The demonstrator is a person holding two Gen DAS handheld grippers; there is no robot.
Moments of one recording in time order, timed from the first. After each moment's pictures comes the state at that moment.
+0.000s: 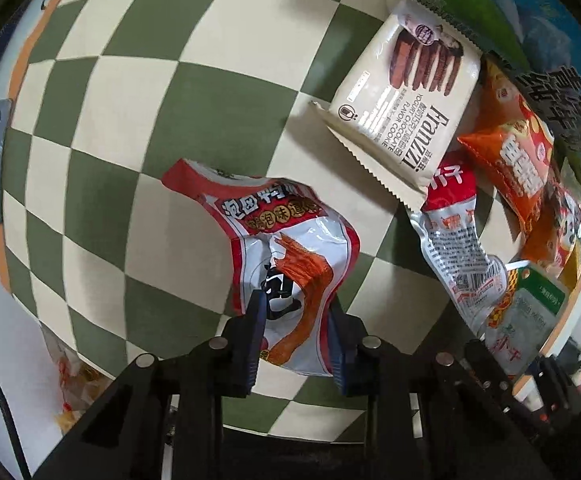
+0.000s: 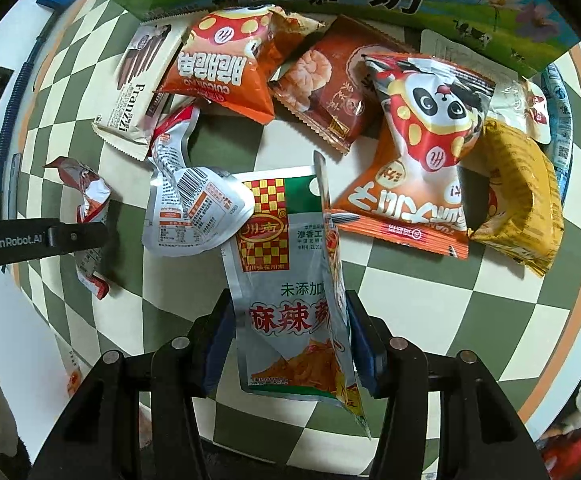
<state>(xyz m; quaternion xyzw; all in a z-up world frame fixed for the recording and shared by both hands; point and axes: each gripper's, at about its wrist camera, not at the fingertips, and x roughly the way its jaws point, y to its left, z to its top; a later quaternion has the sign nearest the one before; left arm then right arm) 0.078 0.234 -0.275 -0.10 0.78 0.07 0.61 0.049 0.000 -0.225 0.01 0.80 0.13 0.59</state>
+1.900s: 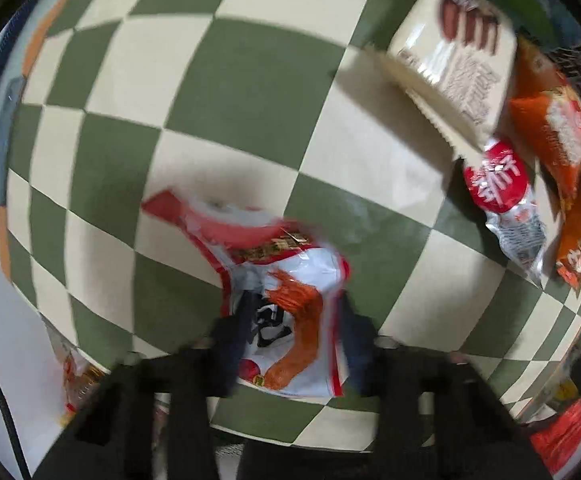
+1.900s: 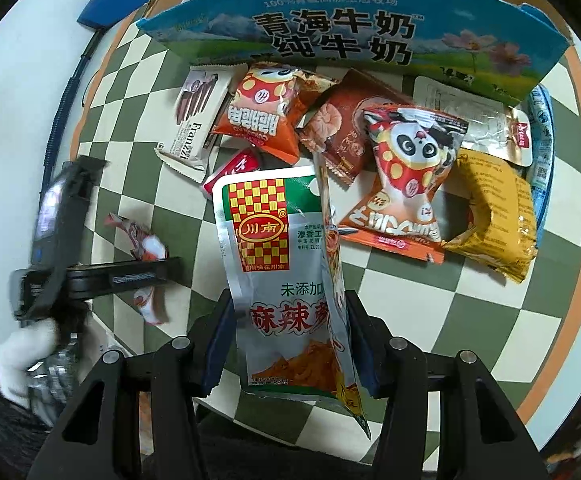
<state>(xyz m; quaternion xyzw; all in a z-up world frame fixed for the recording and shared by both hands) 0.048 0.227 -0.294 -0.08 0.78 0.10 0.61 0.079 -0.044 -0.181 0.06 0.77 0.19 0.60</state>
